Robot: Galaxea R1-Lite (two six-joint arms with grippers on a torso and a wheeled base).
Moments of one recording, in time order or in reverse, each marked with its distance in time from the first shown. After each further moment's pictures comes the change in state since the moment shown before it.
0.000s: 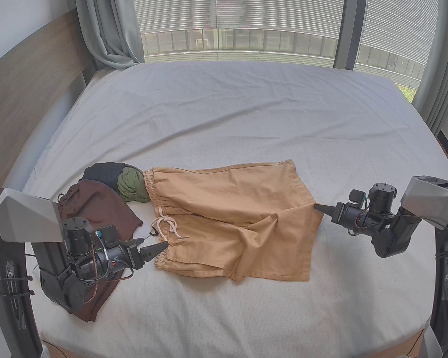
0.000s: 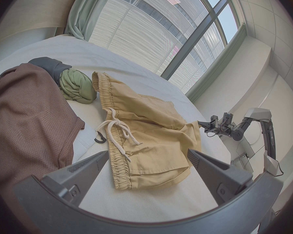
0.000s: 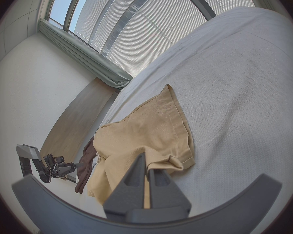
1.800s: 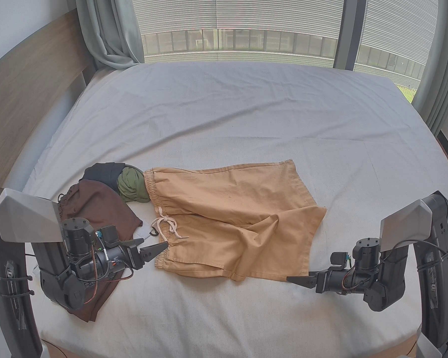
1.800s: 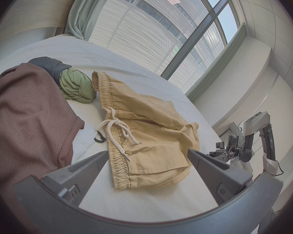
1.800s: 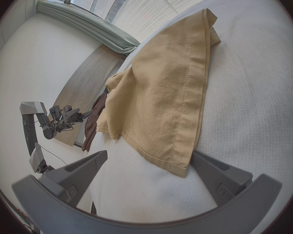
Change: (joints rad) left arm 0.000 -0.001 0.002 0.000 0.000 0.001; right arm 0.173 0.106 0.501 -0.292 -0.002 -0.140
